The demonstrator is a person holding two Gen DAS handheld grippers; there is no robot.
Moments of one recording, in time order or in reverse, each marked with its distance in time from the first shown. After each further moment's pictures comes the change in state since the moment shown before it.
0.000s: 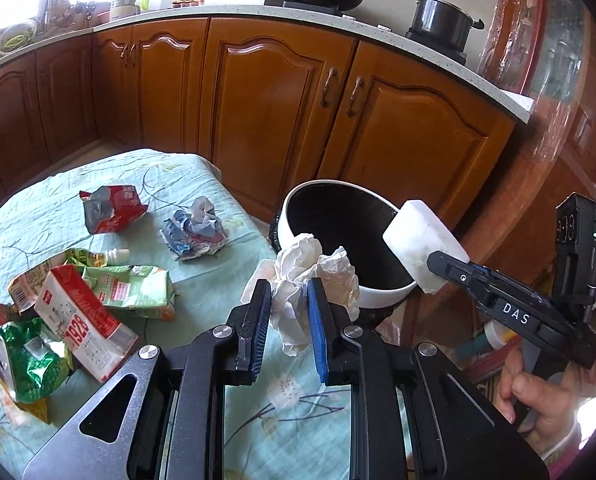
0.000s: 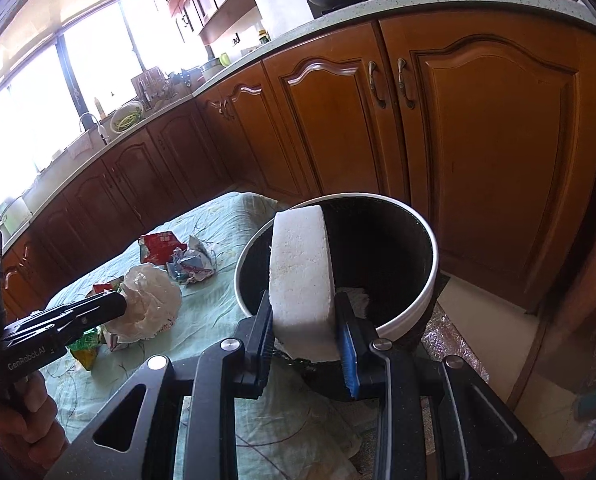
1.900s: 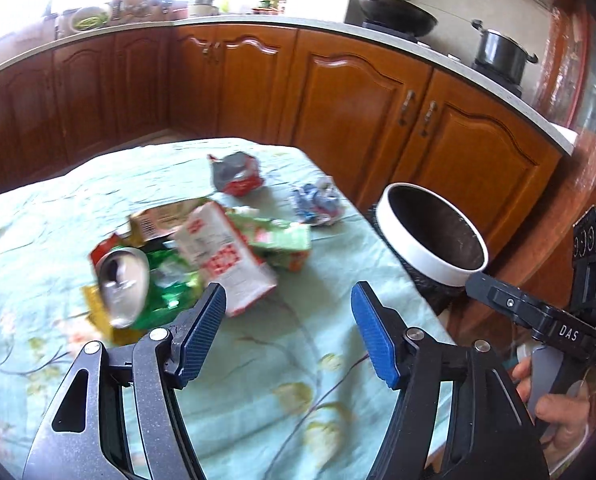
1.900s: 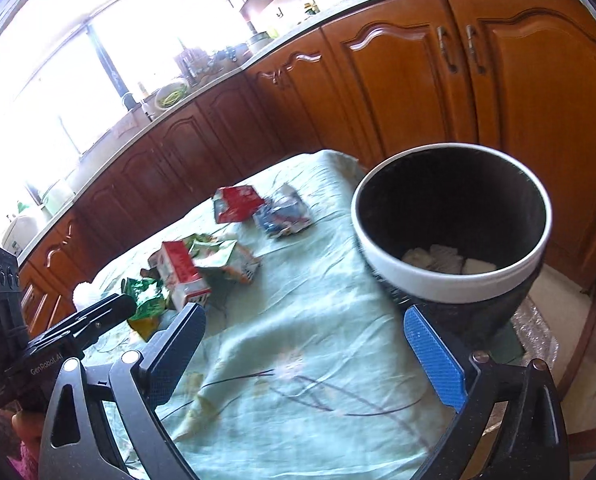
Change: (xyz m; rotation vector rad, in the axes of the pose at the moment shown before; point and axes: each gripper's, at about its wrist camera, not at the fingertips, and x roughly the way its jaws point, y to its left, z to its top) left arm -0.076 0.079 -0.061 -0.148 -0.065 0.206; right arm 0.008 0.075 -0.037 -0.012 0.098 0.200
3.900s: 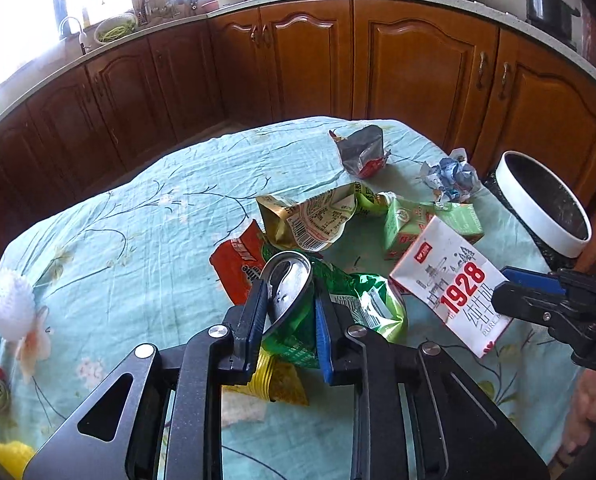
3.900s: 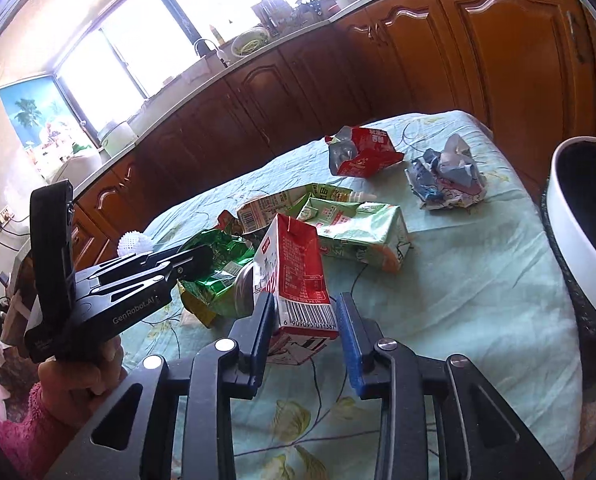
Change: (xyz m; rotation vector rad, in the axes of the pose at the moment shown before) left arm 0.042 0.081 0.014 0.110 0.071 0.226; right arm 0.083 0.085 -0.012 -0.138 0.132 0.237
